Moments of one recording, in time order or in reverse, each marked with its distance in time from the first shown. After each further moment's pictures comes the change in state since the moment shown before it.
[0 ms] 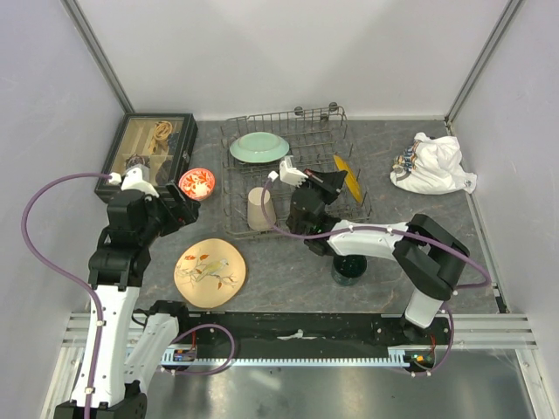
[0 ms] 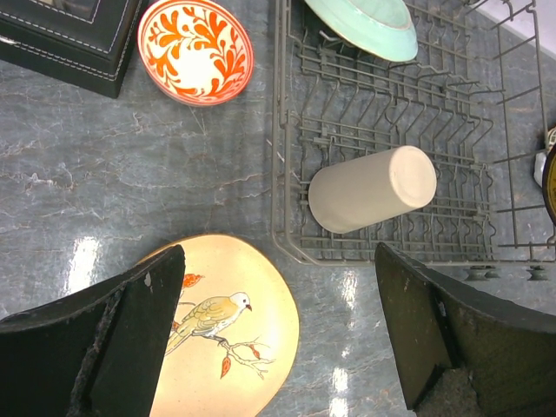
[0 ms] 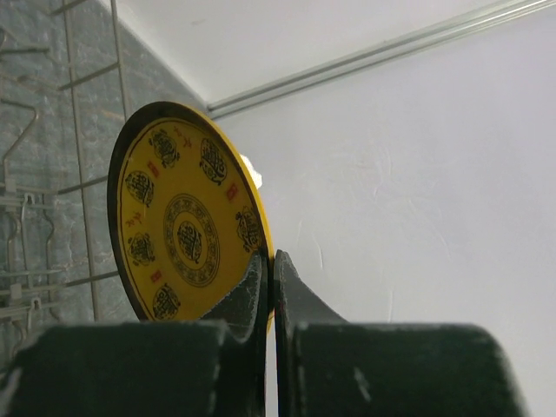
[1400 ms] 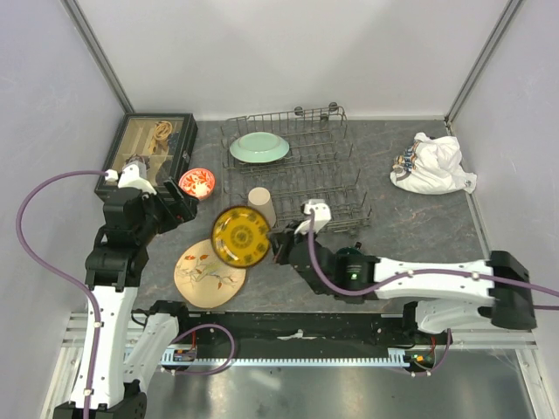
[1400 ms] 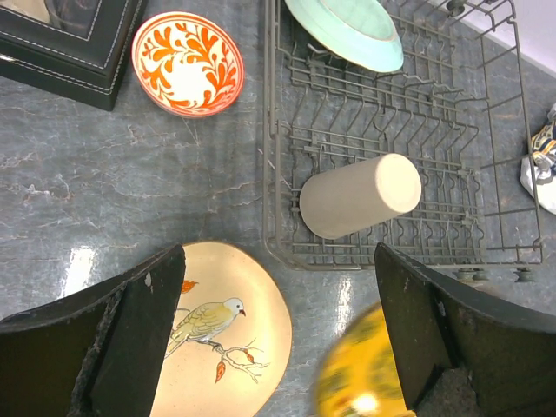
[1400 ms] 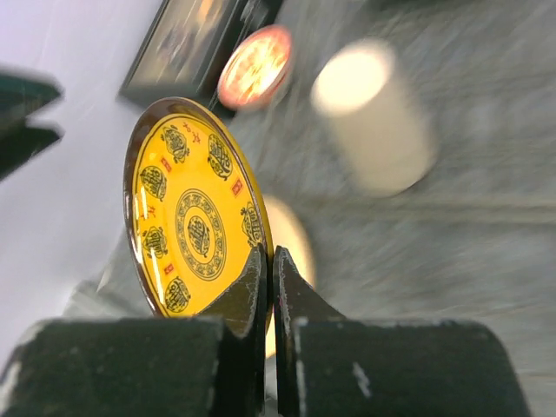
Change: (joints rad) left arm 0.000 0.005 0.036 -0.001 0.006 -0.001; right arm 0.407 -0.422 -0.054 -0.884 -0.645 2.216
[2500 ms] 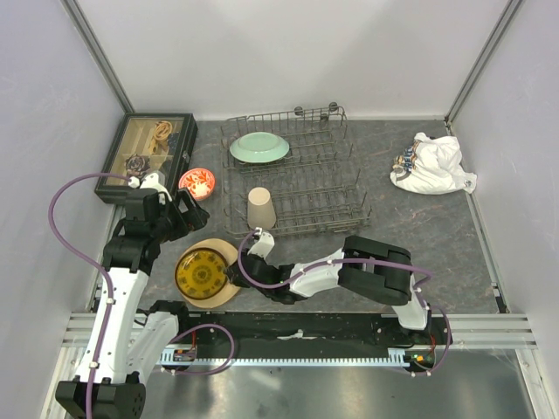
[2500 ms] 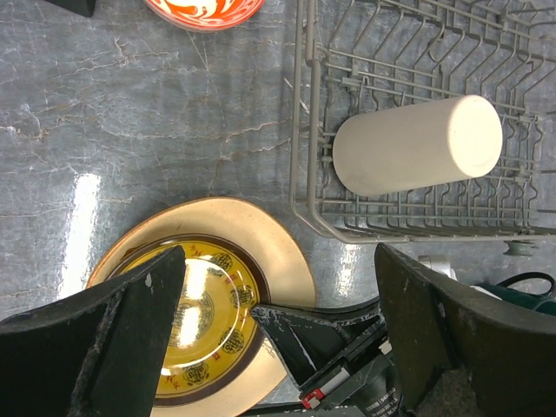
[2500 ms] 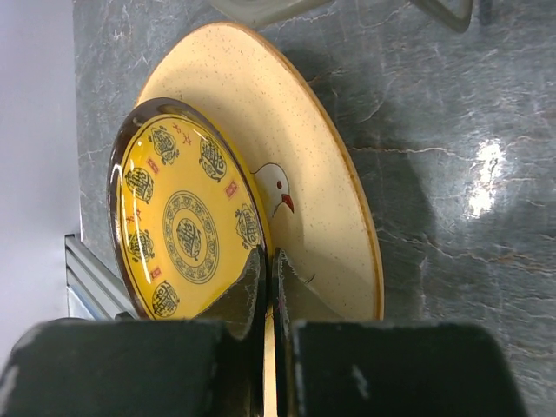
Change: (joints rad) left arm 0.000 0.068 -0.151 0.021 0.047 0.001; right arm -0.043 0.719 0.130 0.370 -0.320 0.382
